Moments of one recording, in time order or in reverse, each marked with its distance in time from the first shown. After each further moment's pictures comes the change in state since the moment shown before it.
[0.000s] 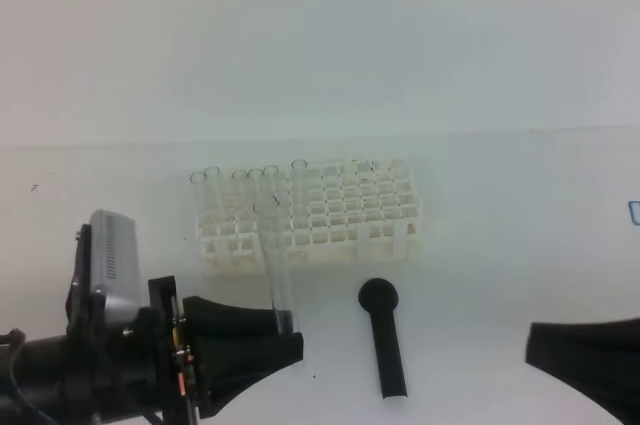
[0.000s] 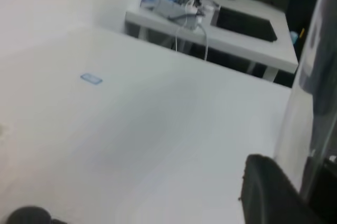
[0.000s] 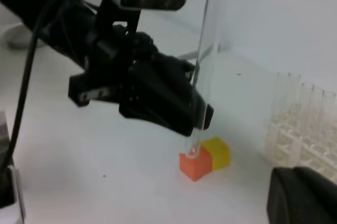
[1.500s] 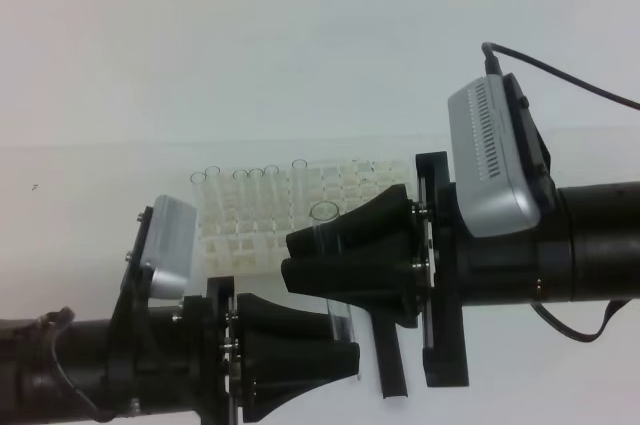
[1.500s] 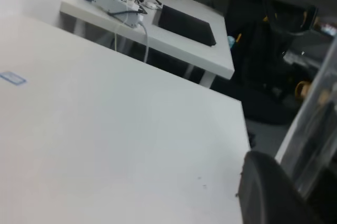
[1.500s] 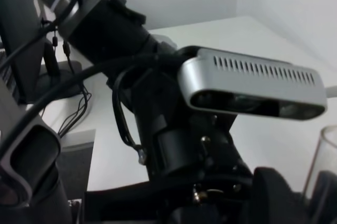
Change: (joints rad) left arm -0.141 0.095 -0.052 0.000 0.010 -0.101; right arm 0.242 0.629 -0.495 0.105 0.142 -0.211
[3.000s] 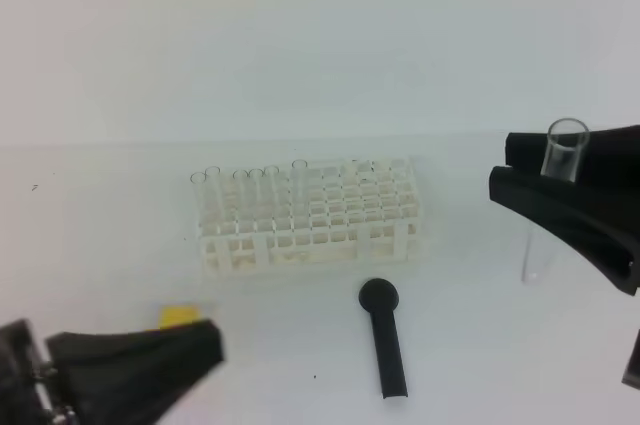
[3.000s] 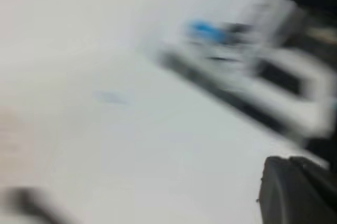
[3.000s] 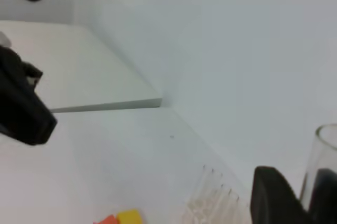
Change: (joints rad) left arm -0.114 -0.726 0.013 0.376 -0.523 -0.914; right arm 0.006 -0.496 0.097 -0.346 -0.471 0.271
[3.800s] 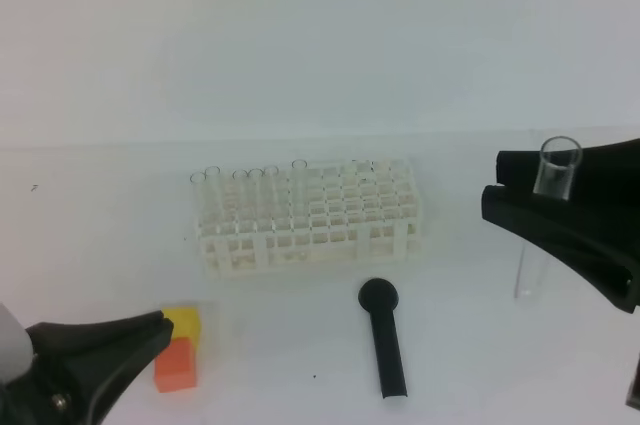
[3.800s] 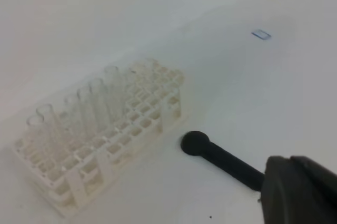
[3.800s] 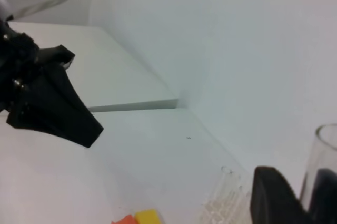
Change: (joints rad) left arm -0.009 -0.094 0.003 0.559 -0.363 -0.227; right arm 0.000 -0.002 0.023 0.000 0.035 0.009
